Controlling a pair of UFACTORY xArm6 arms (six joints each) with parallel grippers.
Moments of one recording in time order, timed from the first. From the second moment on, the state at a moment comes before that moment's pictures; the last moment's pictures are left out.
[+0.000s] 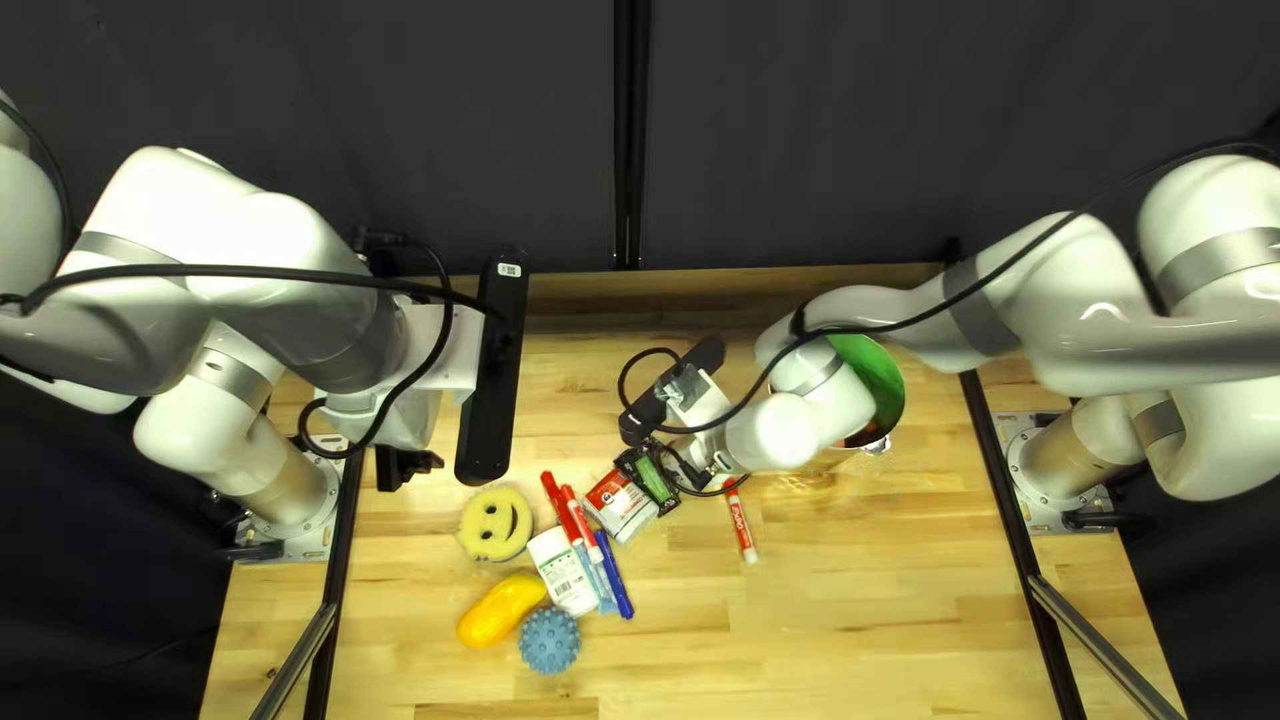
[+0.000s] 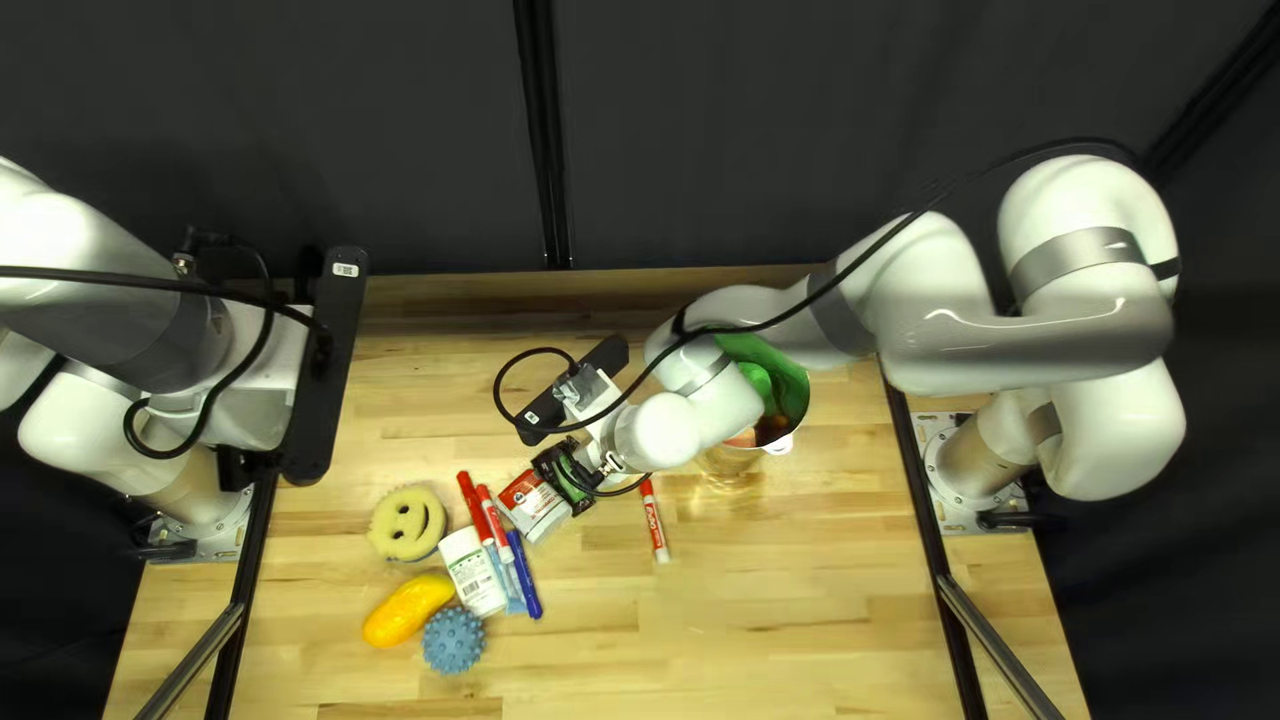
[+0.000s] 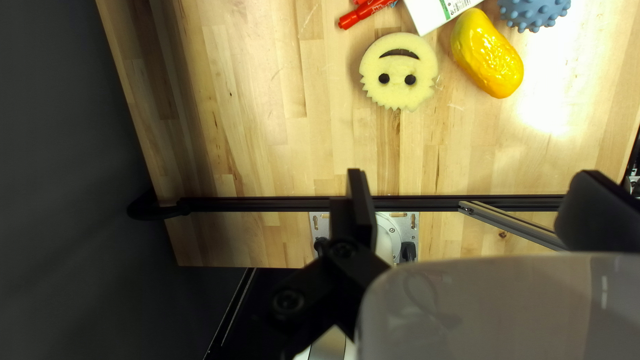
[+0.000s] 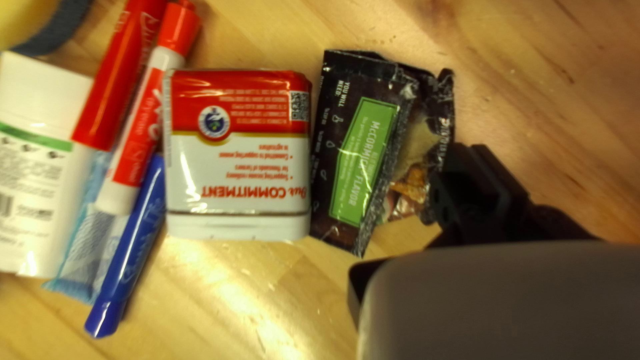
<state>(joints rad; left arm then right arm) -0.36 -0.63 -1.06 0.15 1.66 -0.25 0.10 0.18 -0.91 -0.80 0.56 1.51</state>
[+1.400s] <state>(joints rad) -0.36 -0.63 -1.06 0.15 1.66 -0.25 0.01 0.41 -1.02 -0.63 0.51 1.23</state>
